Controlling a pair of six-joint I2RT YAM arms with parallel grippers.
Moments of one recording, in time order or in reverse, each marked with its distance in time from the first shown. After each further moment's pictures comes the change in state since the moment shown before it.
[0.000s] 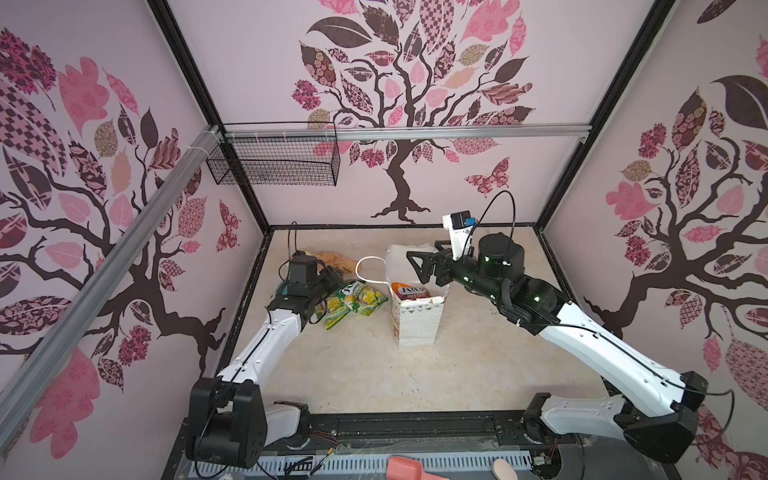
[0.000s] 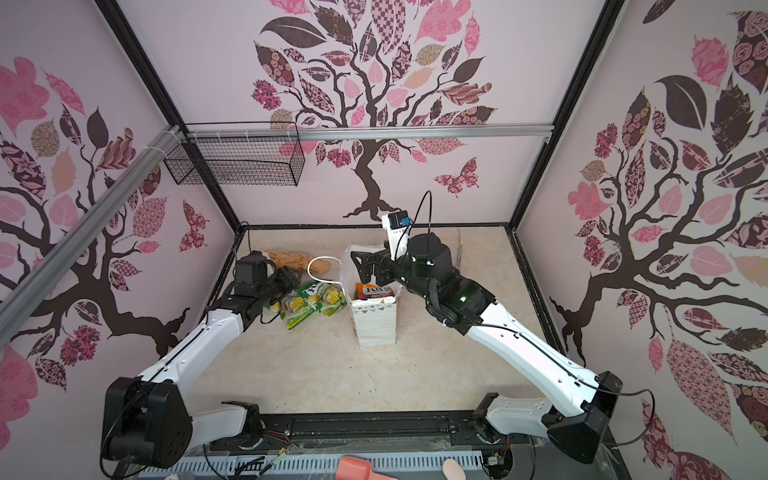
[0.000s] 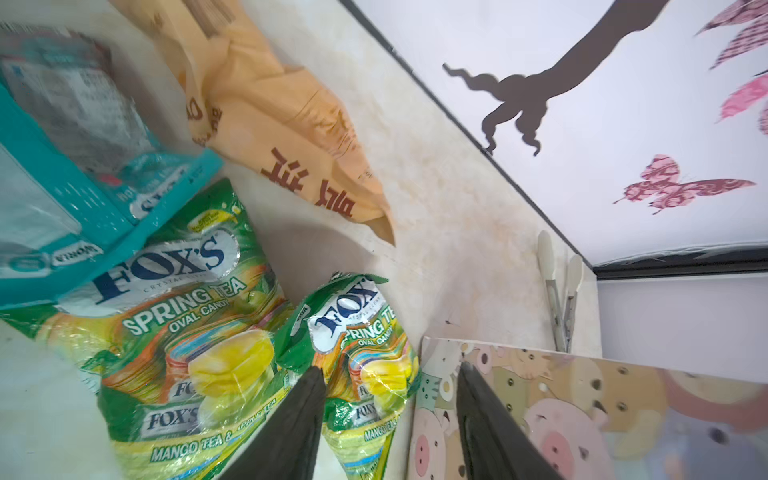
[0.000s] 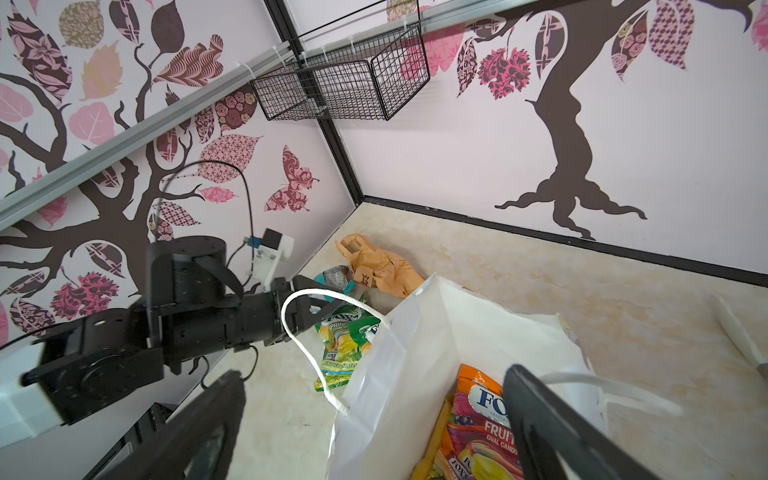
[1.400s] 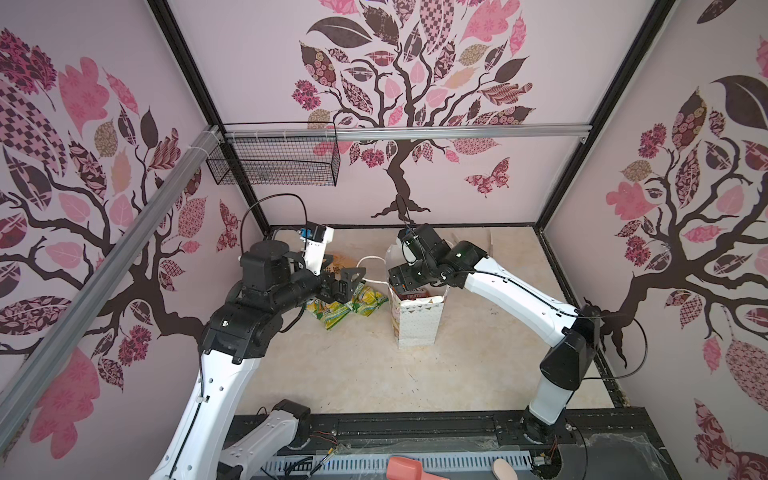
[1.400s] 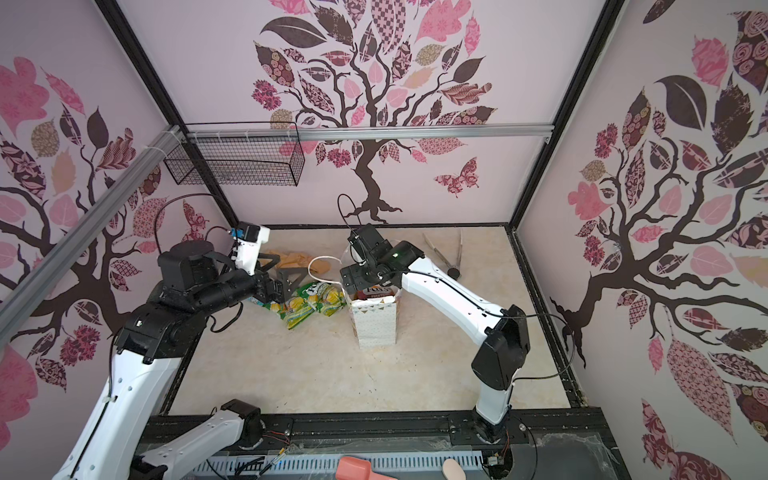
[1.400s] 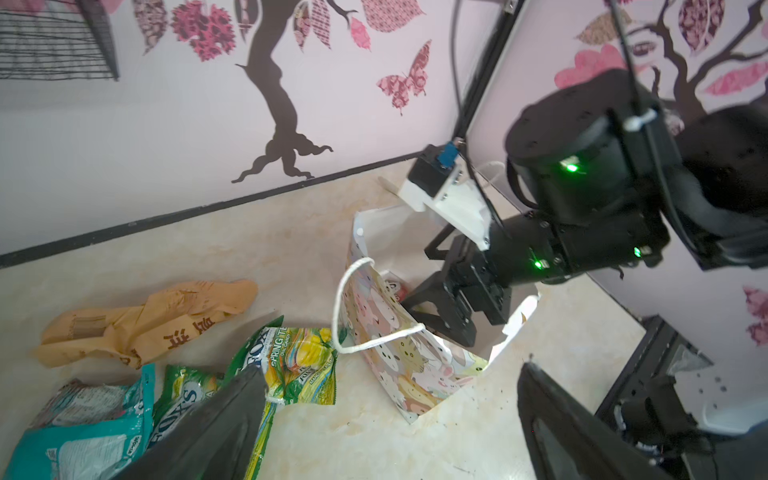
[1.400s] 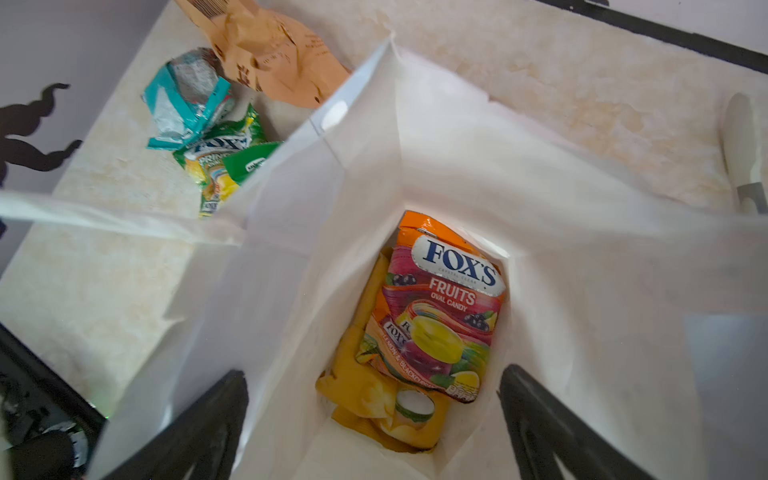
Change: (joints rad) left arm -0.229 -0.249 0.536 -0.608 0.198 0.718; right arm 0.000 0.552 0.452 -0.624 0.049 -0.037
